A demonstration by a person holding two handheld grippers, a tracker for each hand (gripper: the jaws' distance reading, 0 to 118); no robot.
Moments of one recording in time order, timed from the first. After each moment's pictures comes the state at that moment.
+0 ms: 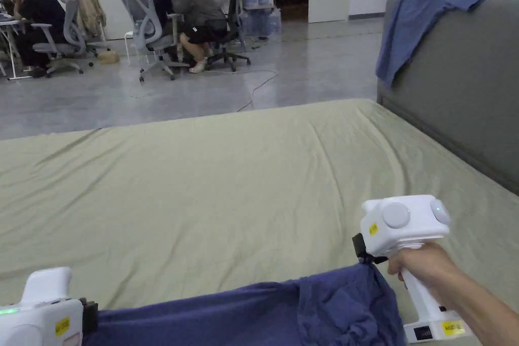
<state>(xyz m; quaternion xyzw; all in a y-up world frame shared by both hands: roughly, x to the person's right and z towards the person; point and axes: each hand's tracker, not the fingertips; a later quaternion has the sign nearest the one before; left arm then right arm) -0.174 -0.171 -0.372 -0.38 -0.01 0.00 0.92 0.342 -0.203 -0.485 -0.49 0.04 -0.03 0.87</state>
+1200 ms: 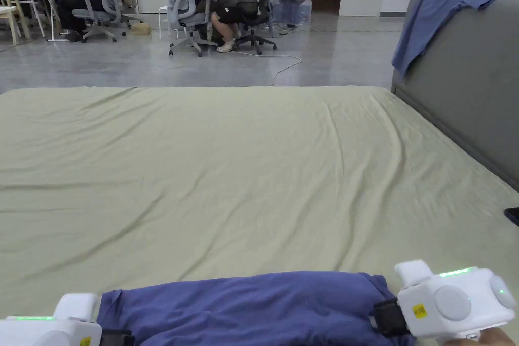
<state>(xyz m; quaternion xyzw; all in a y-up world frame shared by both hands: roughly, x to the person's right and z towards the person) -0.190 -0.255 -0.177 -0.50 -0.02 0.00 0.87 0.333 -0.235 -0.209 -0.50 0.07 0.05 0.86</state>
